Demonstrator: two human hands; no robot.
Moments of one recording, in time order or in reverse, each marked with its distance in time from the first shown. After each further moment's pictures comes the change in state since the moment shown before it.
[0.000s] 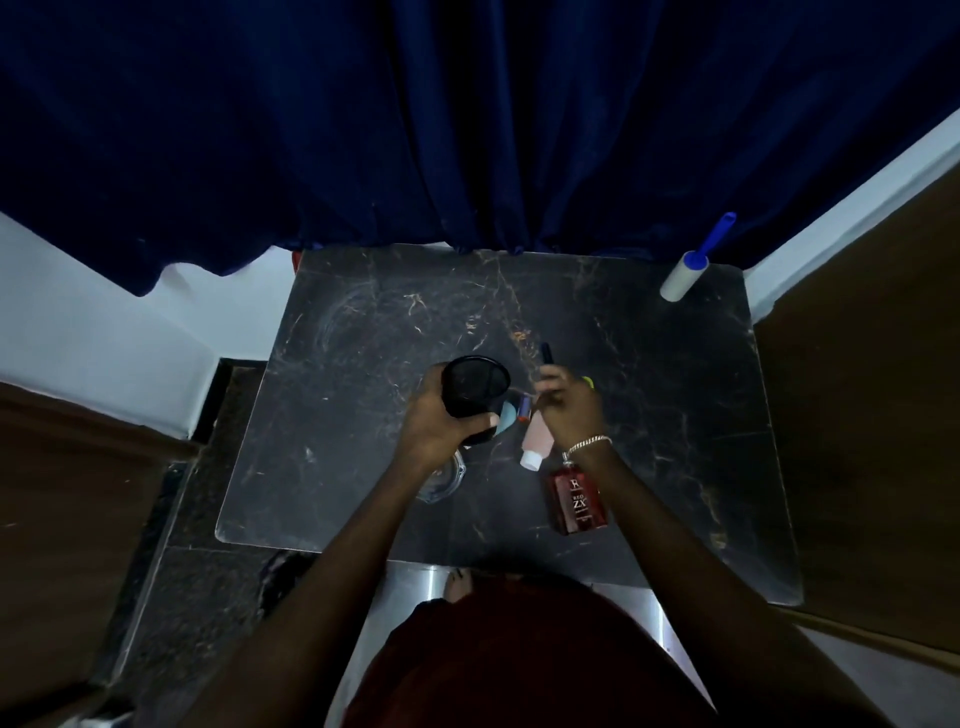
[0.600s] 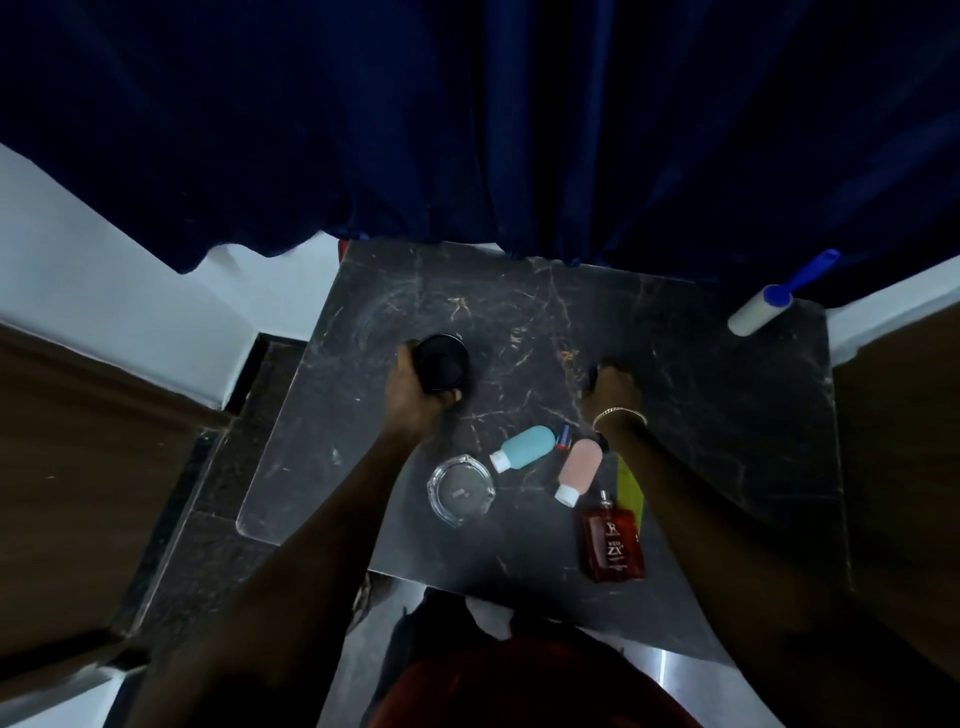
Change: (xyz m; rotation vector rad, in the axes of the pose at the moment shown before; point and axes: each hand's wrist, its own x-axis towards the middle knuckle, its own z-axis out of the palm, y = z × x) left_hand 0.074 -0.035 -0.060 0.167 0.271 -0.076; right_hand 0.098 -0.002 0.022 -0.680 -0.057 0.044
